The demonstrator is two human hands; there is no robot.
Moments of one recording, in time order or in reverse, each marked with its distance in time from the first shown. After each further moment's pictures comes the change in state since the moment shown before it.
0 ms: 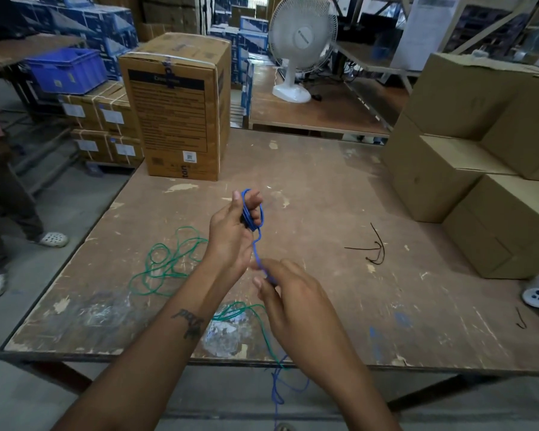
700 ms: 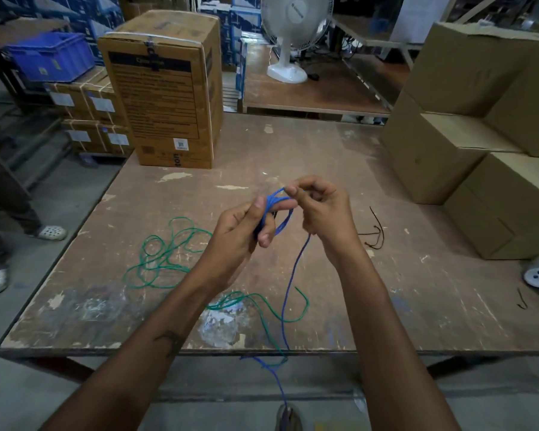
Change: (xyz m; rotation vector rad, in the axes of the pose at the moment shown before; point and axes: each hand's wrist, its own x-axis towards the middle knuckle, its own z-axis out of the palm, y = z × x) left_hand -0.041 0.002 0.004 0.410 -0.453 0.090; right_hand 0.111 0.087 -0.026 0.848 0.236 0.222
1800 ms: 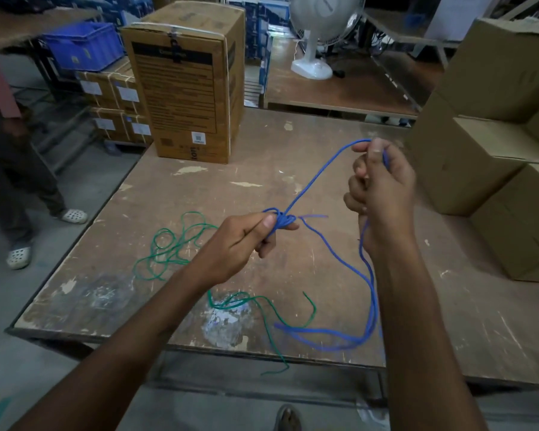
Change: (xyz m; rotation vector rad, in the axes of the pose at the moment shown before) left_hand 0.004 -0.004 -0.030 0.603 -0.112 0.134; right_hand 0.018 -0.049 -0.023 0.219 0.192 -0.051
